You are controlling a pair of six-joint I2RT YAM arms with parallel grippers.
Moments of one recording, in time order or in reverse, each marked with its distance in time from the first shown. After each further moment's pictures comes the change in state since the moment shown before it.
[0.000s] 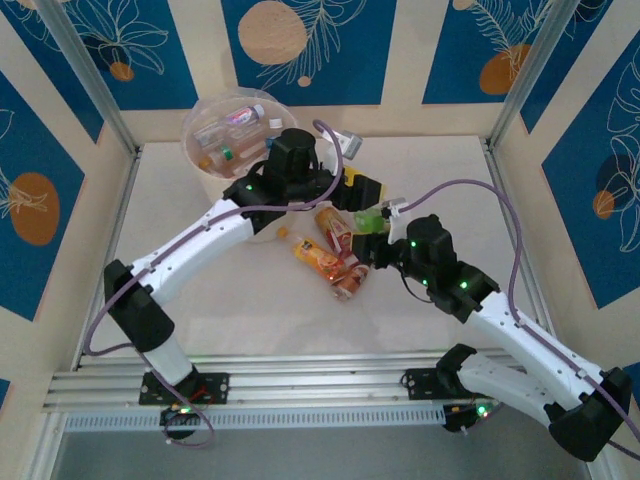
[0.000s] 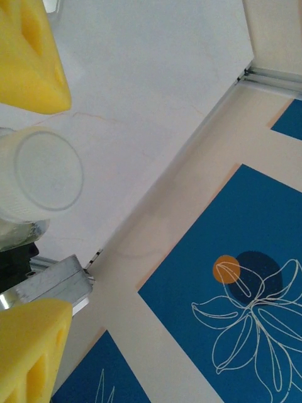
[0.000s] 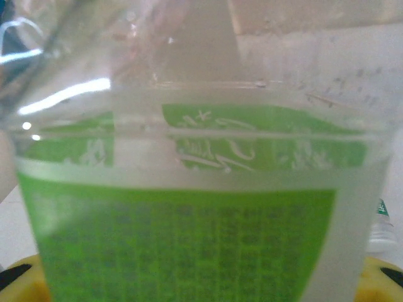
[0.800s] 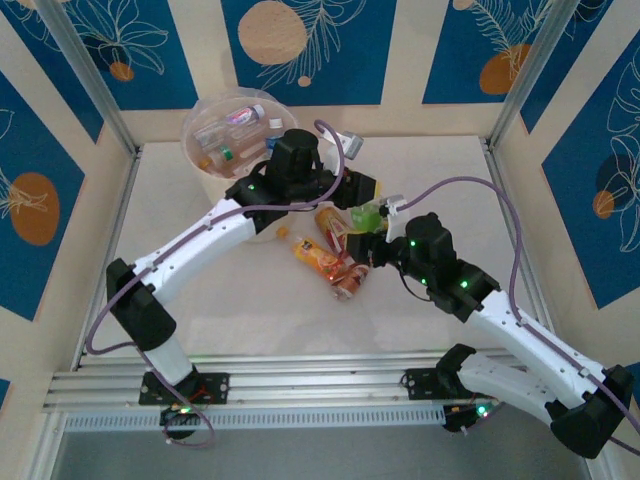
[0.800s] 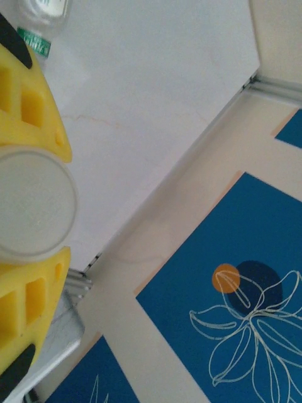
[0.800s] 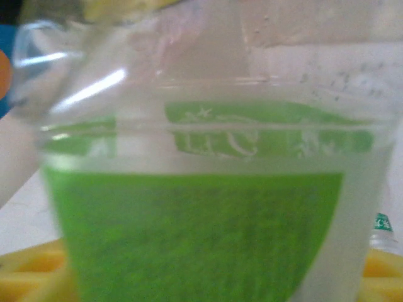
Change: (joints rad) left arm -0.005 0.006 0.011 -0.011 -0.048 -0.010; right arm 0.027 0.006 0.035 -0.002 0.026 -0.023
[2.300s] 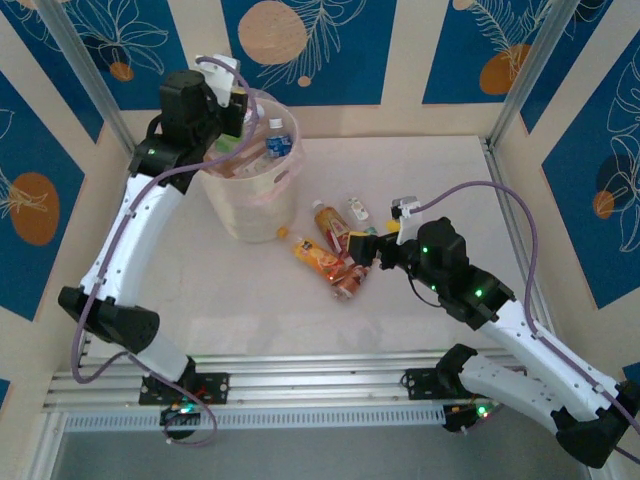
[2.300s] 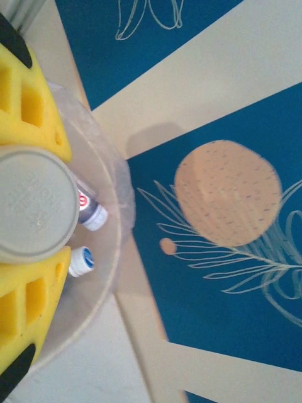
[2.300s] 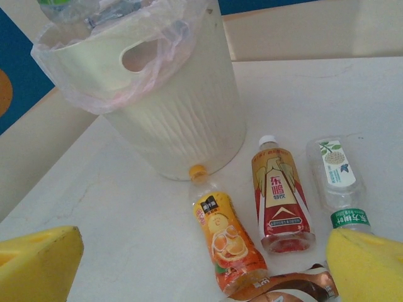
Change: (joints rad) left arm 0.428 -0.074 0.251 -0.252 -0.597 0.559; right arm 0.011 -0.082 0.014 -0.072 0.057 0.028
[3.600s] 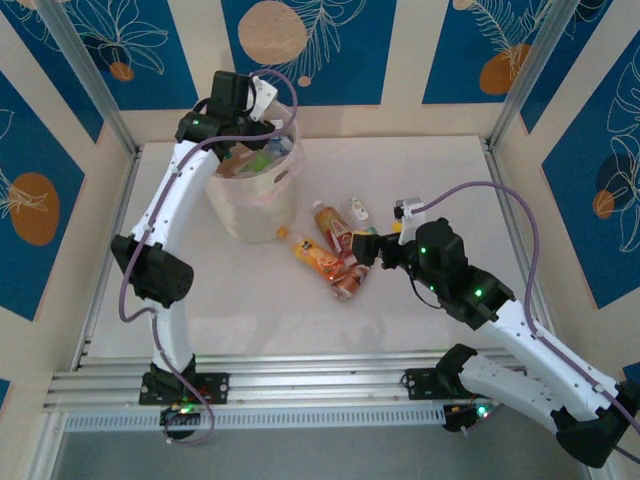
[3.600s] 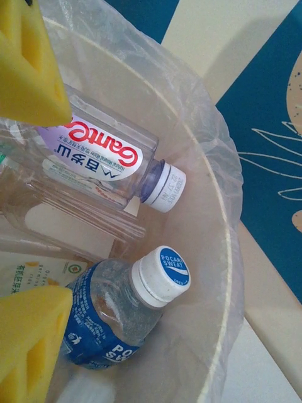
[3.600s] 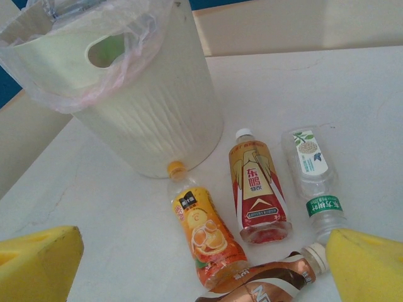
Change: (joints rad) left arm 0.001 0.353 0.294 -0.305 -0.019 0.195; right arm 0.000 0.005 0.000 -0.037 0.070 0.015
